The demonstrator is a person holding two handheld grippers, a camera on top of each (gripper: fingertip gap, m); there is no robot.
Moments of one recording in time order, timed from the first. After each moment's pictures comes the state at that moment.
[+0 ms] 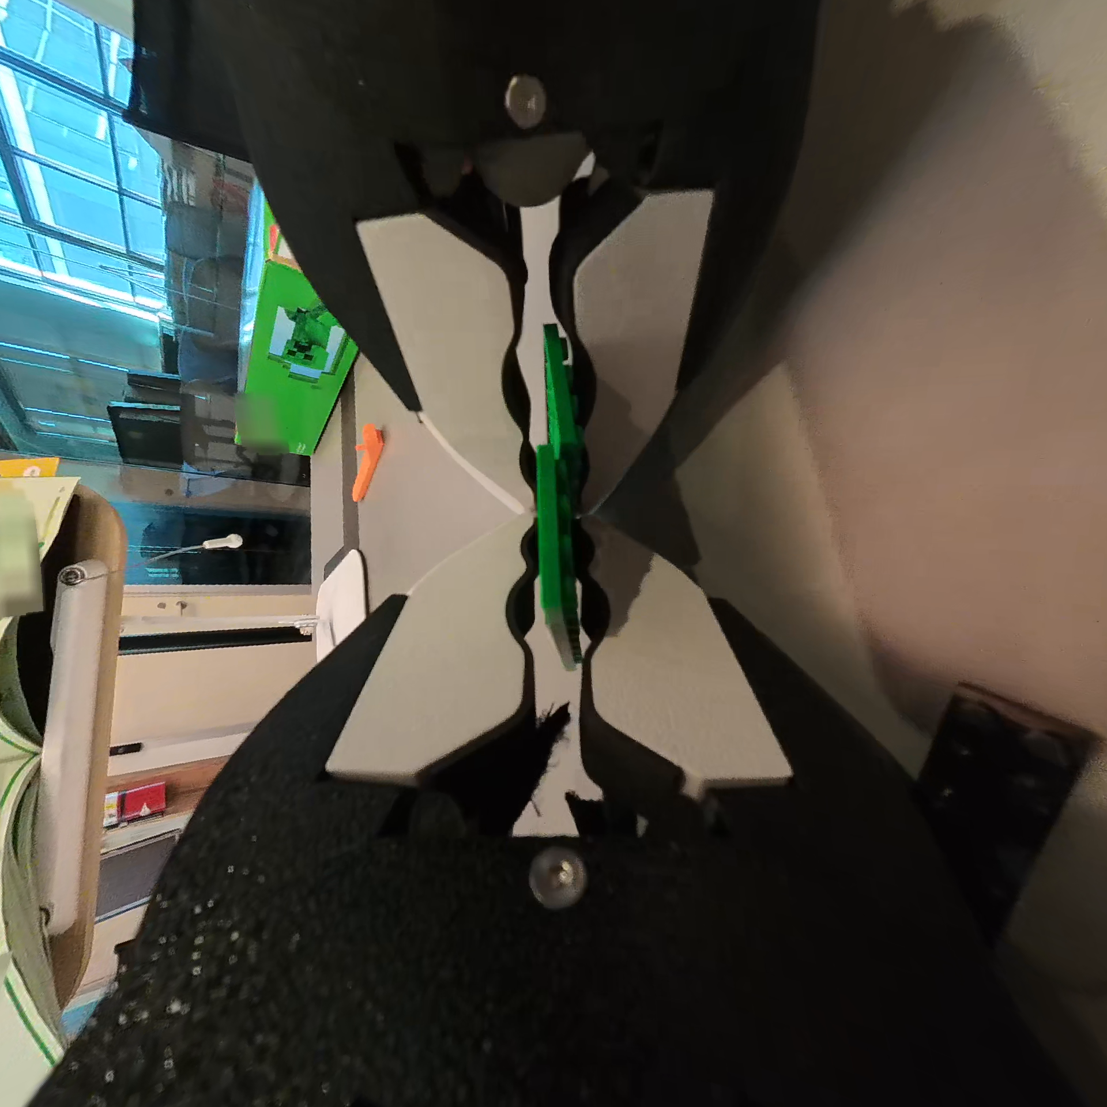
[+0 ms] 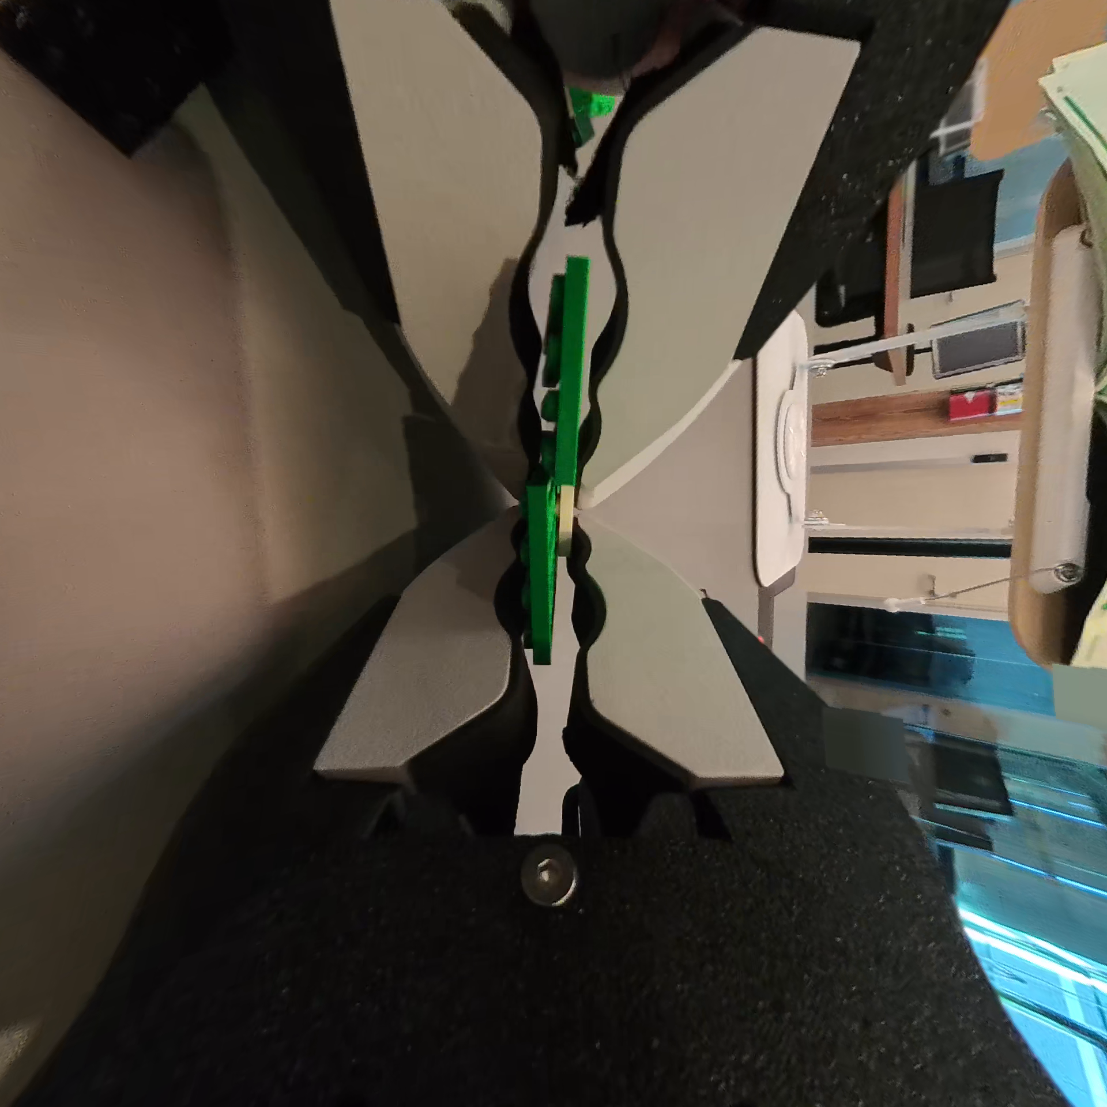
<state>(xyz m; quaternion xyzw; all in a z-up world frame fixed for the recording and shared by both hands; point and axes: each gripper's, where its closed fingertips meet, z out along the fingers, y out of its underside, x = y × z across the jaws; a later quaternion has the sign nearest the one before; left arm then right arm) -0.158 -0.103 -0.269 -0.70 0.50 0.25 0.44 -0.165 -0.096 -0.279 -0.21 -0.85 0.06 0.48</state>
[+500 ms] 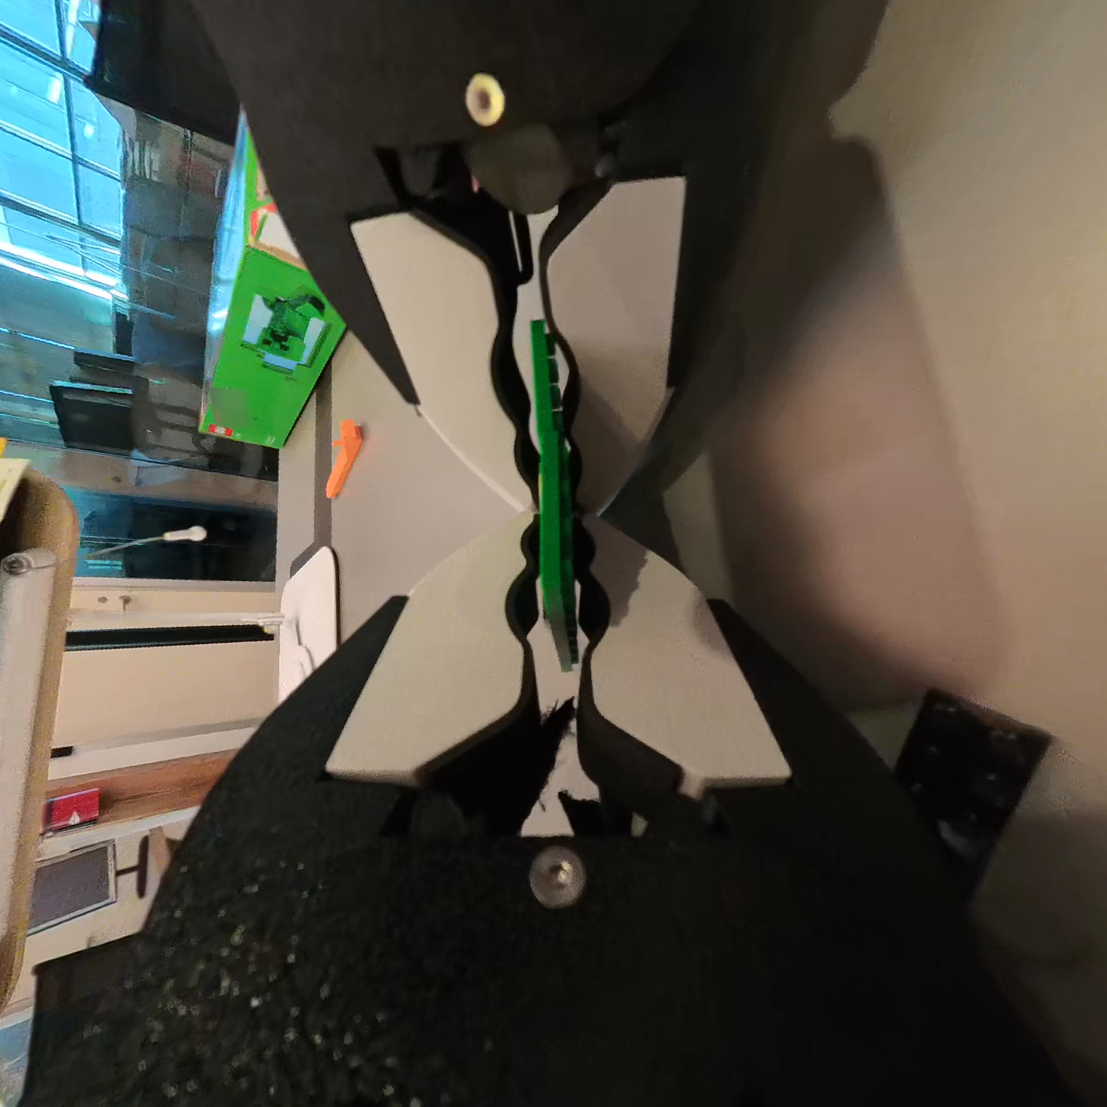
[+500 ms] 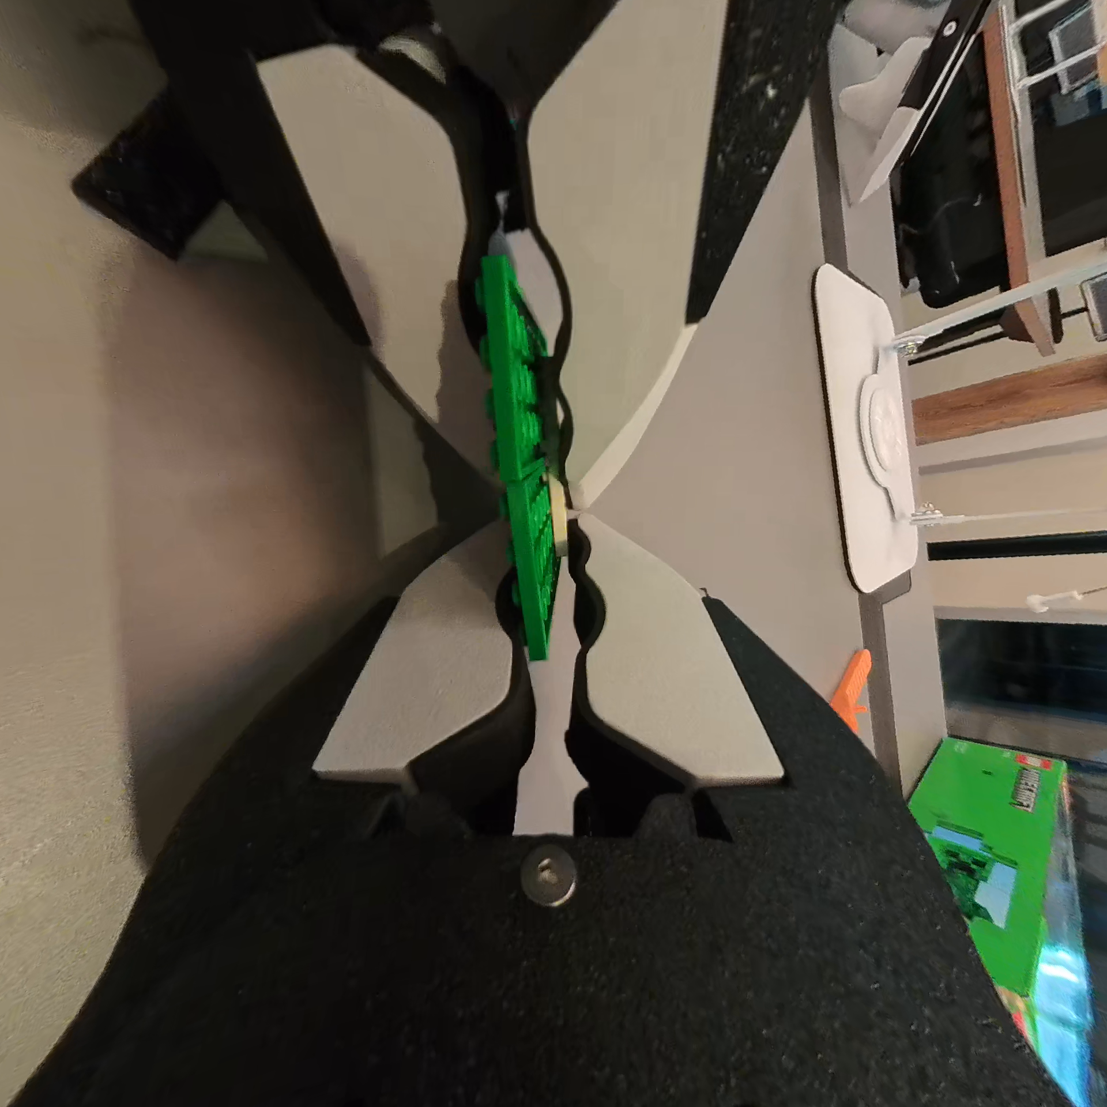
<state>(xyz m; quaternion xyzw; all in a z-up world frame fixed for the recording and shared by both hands) -0.154 -0.105 -0.270 -0.72 0.49 0.22 0.44 -0.161 -0.102 -0.282 -0.26 -0.86 0.15 0.42</state>
